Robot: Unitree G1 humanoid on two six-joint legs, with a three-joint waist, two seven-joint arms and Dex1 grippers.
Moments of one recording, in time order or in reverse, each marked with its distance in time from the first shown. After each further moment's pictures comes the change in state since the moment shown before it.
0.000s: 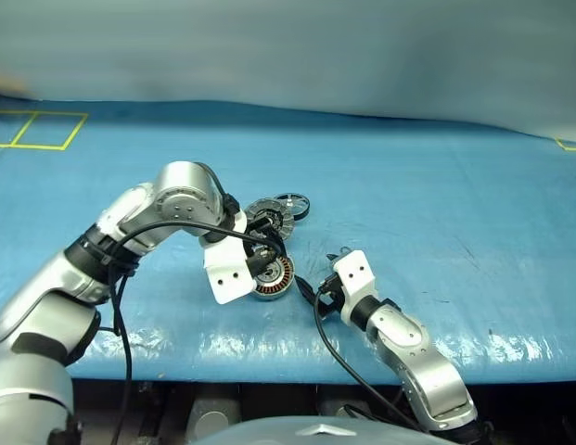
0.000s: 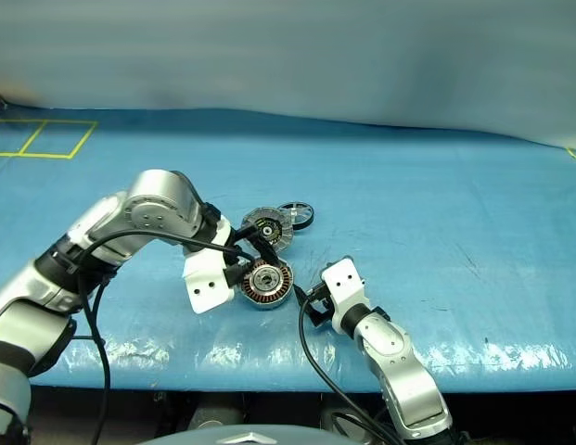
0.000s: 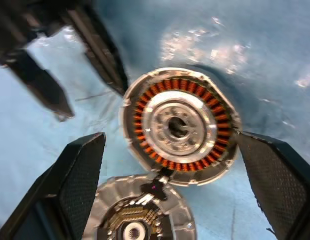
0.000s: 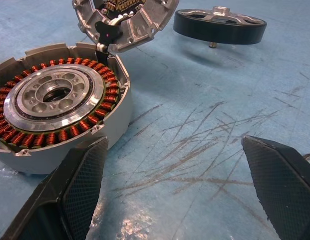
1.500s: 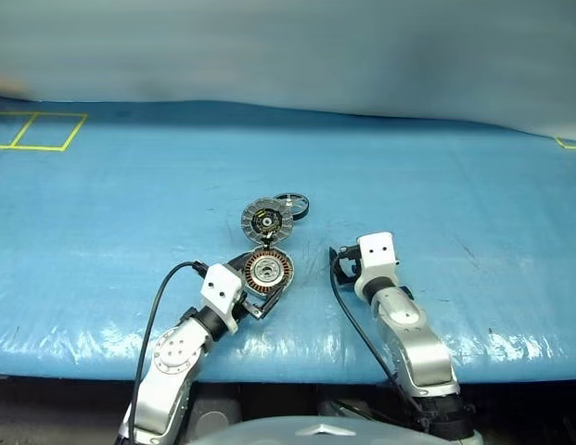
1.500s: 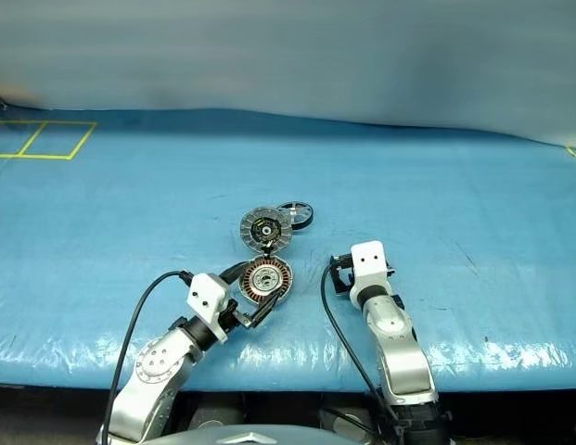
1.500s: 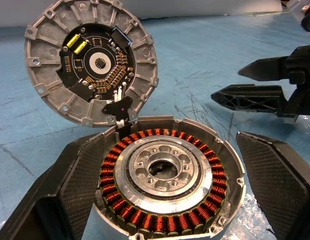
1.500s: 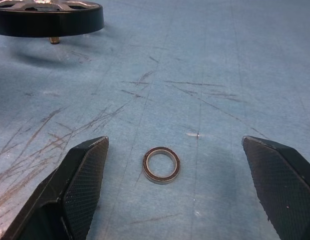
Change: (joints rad) left arm 1.076 -0.552 0.325 -0.291 -0.233 0.617 1.022; right arm -0.118 0.150 -0.163 0.205 -0.101 -0.011 -0.245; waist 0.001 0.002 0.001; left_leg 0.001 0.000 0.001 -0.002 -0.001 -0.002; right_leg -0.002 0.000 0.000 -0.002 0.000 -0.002
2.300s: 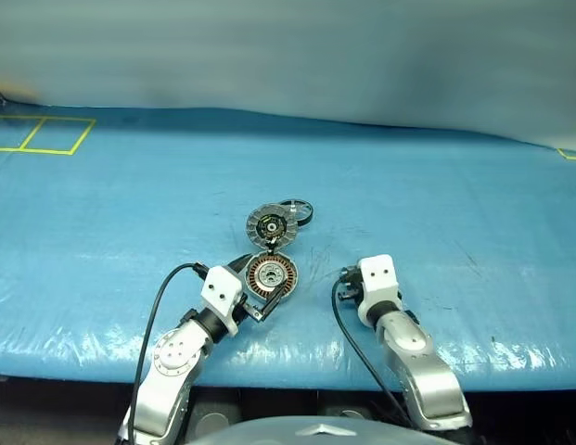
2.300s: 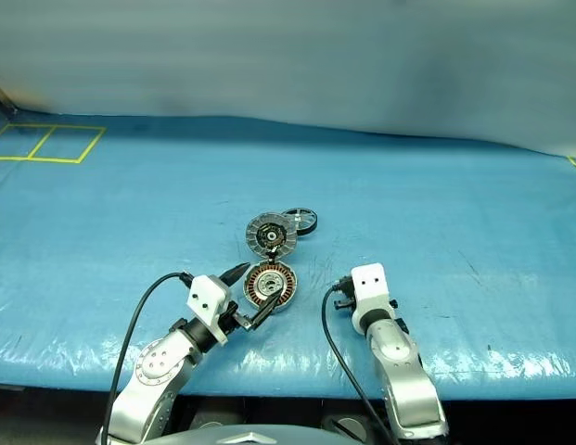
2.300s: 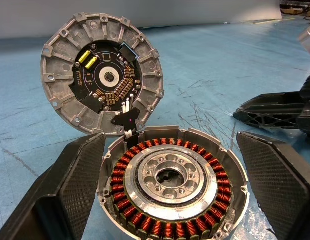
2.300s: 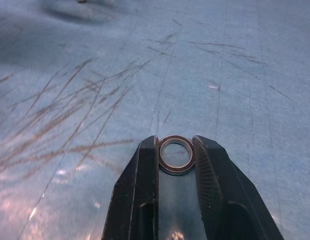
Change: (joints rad) left arm 0.007 0.013 -0.002 0.004 -0.001 -0.016 -0.006; right arm 0.199 -0.103 0.065 -0.172 -0.008 0.062 0.080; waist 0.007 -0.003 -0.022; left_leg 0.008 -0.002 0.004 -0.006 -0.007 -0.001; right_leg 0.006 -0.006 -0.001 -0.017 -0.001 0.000
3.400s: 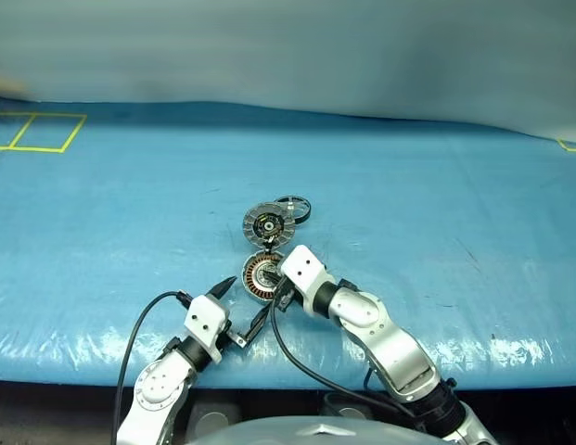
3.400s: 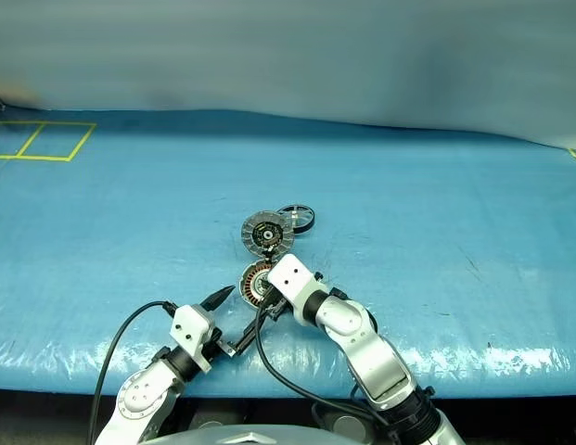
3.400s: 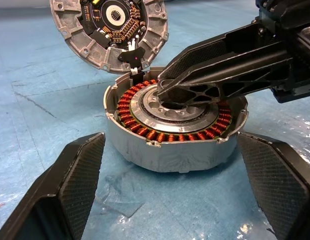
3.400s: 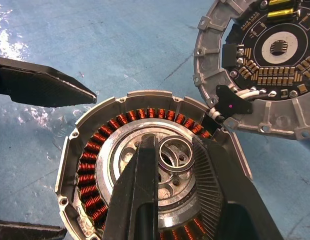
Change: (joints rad) left arm 0.157 0.046 0.036 0.094 0.011 -0.221 -0.002; right arm -0.307 -0.026 0.332 0.043 -0.007 0.001 0.251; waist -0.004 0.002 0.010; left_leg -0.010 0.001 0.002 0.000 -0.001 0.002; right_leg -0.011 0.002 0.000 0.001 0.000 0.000
